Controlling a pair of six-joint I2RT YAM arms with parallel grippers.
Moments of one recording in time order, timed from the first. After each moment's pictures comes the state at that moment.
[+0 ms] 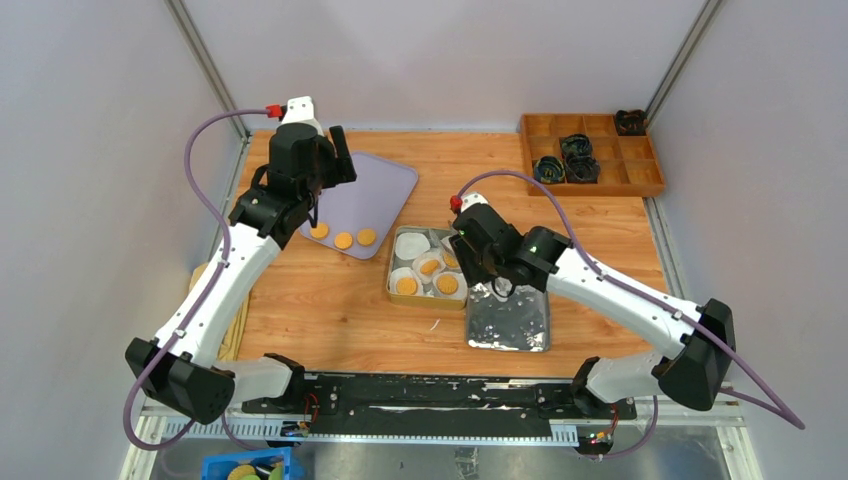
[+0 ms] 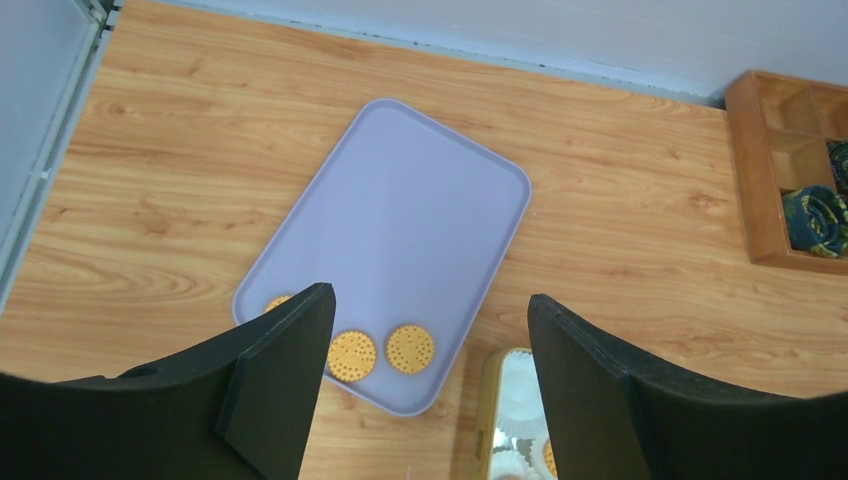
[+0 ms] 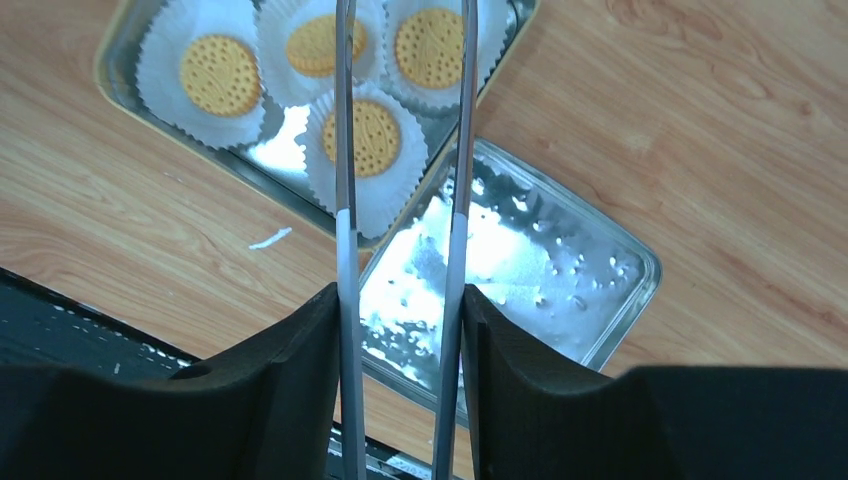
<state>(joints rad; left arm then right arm) -0.37 1.24 1.35 -0.47 -0.35 -0.32 0.93 1.31 1.18 -0.81 0.29 0.32</state>
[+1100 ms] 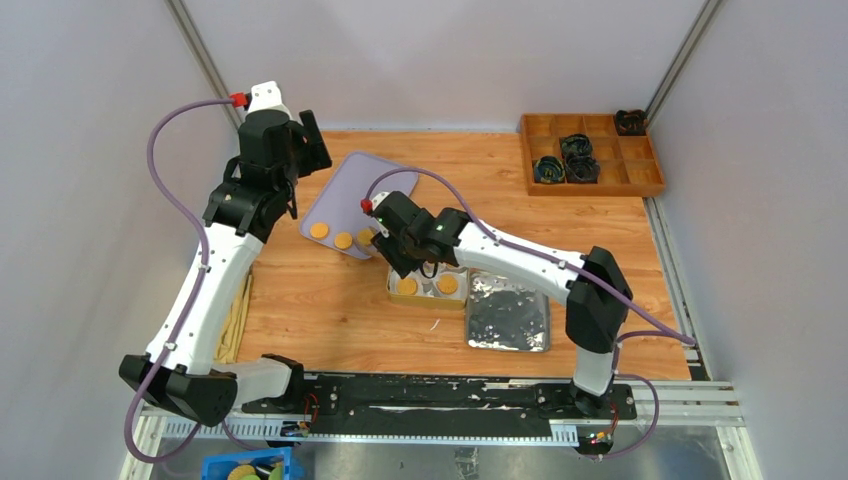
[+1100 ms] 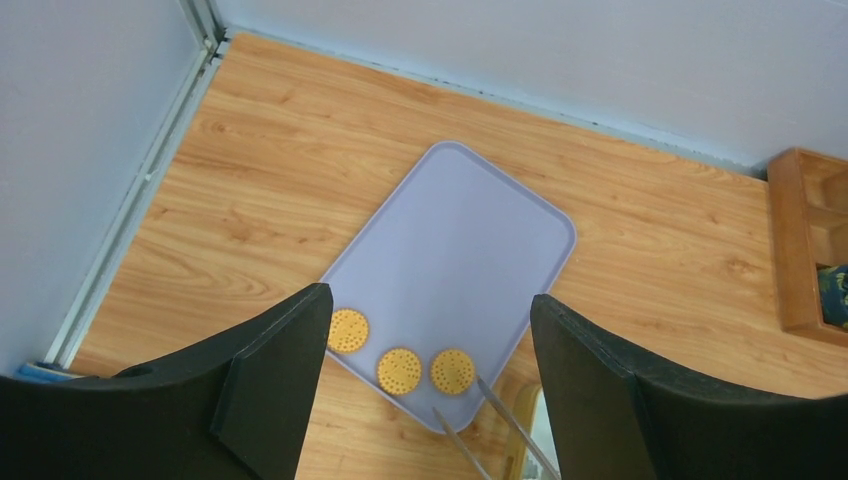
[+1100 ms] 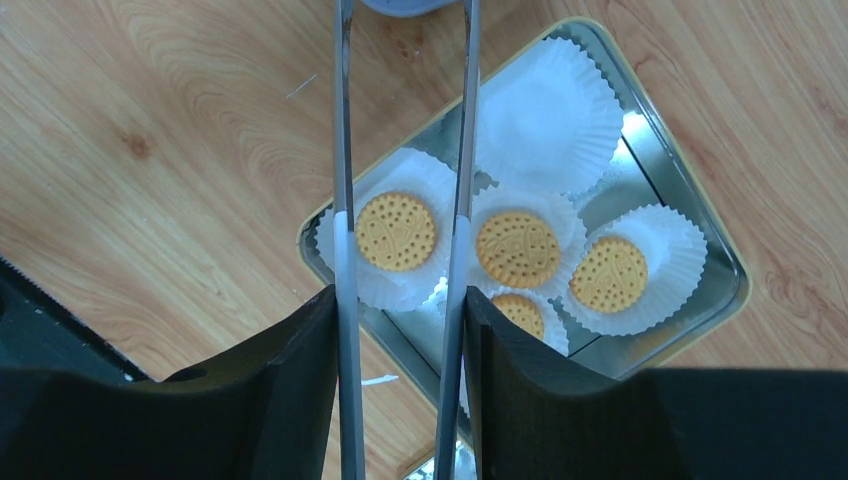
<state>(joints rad) -0.29 1.22 1.47 -0.59 -0.40 -0.31 1.02 1.81 1.60 -0.70 0.14 0.13</state>
